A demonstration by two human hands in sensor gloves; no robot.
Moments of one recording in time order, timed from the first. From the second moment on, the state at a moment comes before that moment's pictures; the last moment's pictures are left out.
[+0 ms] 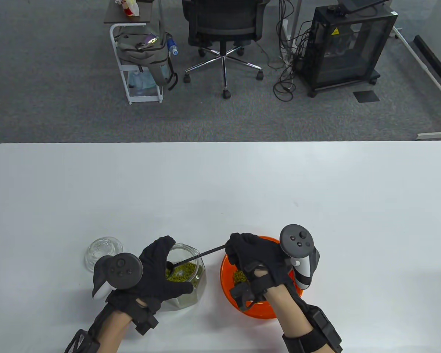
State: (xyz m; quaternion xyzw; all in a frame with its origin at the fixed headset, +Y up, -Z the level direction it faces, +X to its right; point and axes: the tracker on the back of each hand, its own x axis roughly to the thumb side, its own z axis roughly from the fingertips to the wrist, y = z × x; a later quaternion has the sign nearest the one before) left_hand -0.221 -0.705 -0.273 -0.03 -0.26 0.35 0.90; right_hand 0.099 -0.675 -0.299 -0.01 0.06 0.79 0.61
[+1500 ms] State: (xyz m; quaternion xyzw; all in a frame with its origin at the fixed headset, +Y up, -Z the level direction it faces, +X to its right) left_hand -0.221 -0.705 -0.273 -0.03 -0.26 0.35 0.90; right_hand 0.229 -0.663 -0.291 -0.04 0.02 0.73 0.68
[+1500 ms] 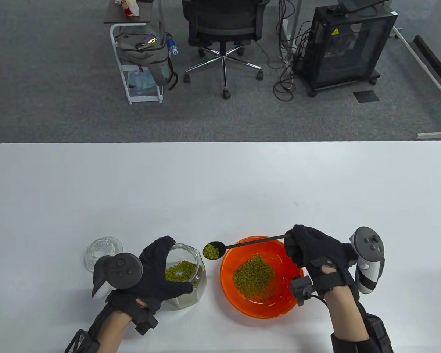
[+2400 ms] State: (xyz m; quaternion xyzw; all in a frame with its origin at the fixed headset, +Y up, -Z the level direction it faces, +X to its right) left_hand -0.221 -0.704 -0.273 -0.03 -0.26 0.34 0.90; right_hand 0.312 -0.687 -0.292 -0.06 0.02 0.73 0.68
